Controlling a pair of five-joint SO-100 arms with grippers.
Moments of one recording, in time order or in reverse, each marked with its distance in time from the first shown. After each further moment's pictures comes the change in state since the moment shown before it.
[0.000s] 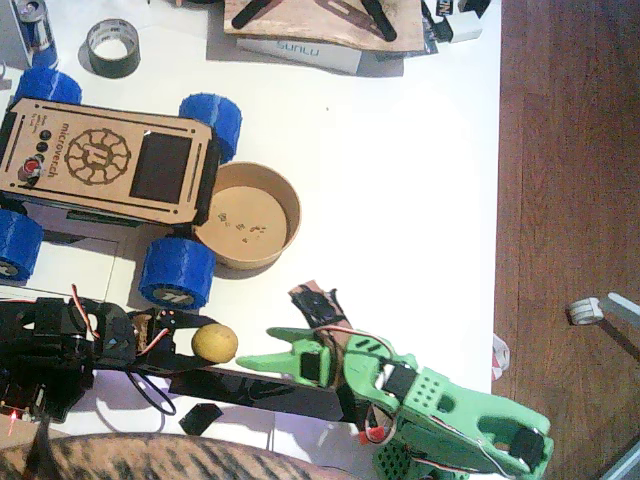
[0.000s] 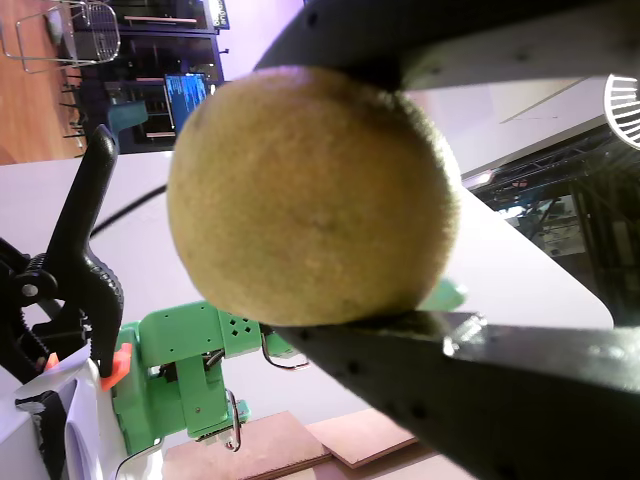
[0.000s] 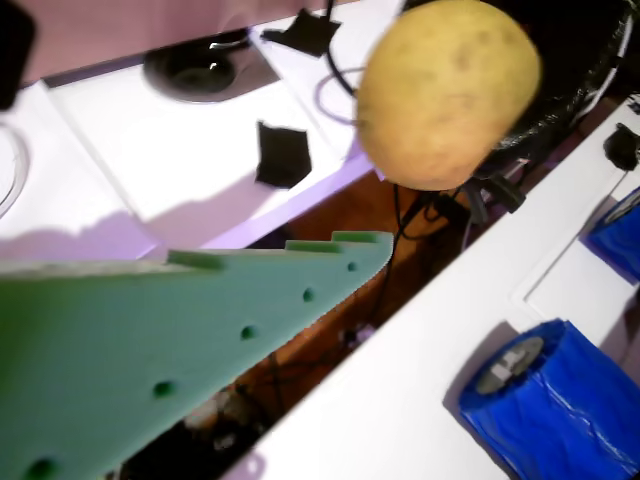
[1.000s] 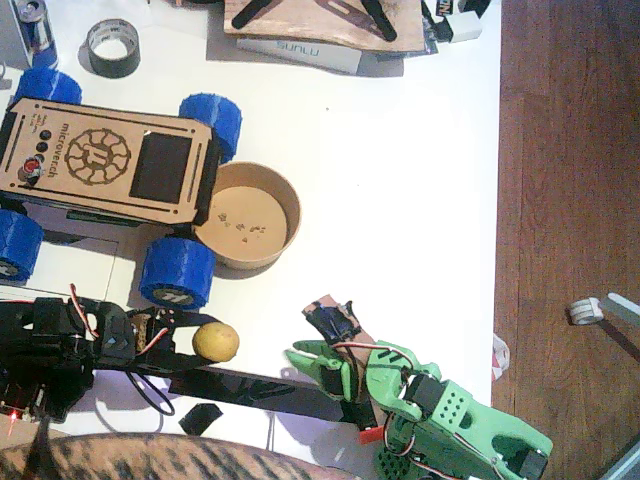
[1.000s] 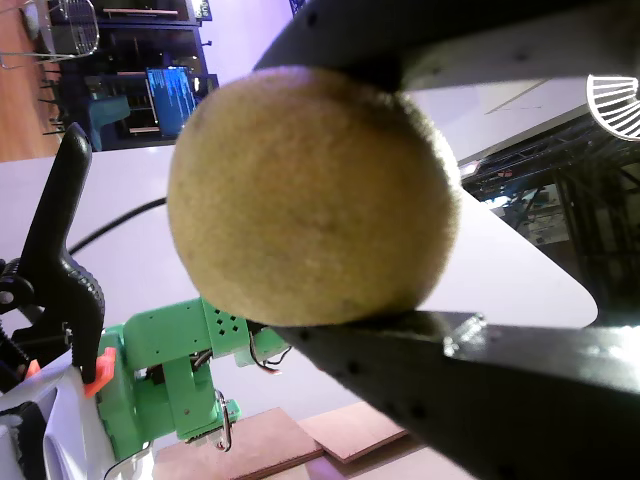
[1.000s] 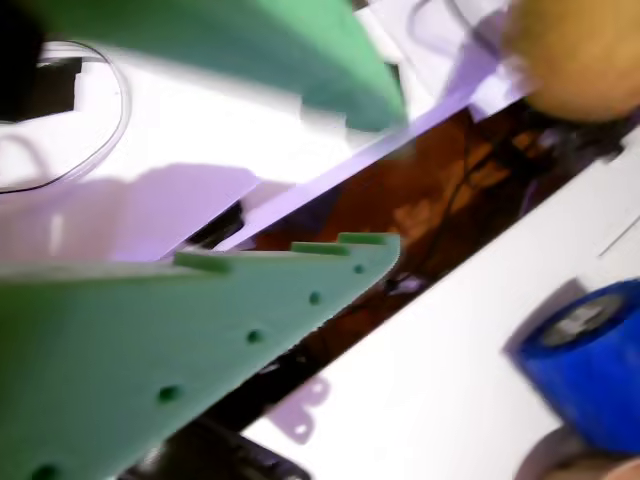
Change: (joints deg) arm 0 0.0 1.6 -0.2 0.0 1.6; arm 1 0.0 29.4 3.4 31.3 -10.8
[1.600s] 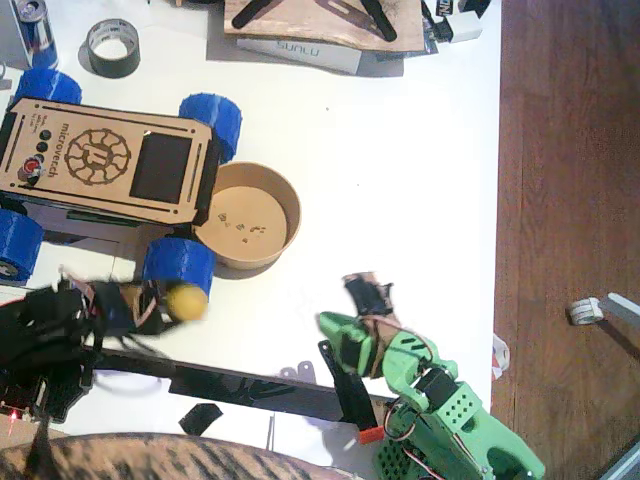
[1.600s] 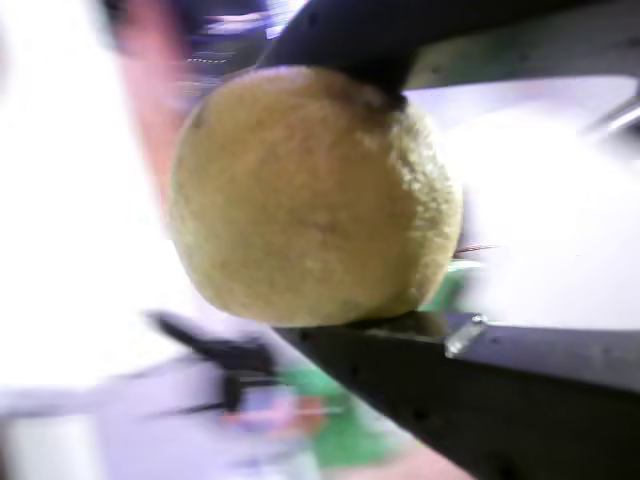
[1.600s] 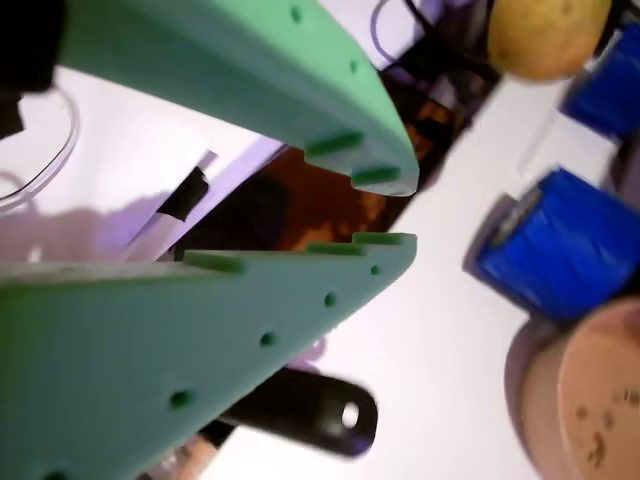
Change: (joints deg) arm 0 -14.2 4.7 -1.5 19.1 10.9; arm 1 13.7 5.0 -1.1 4.8 3.0
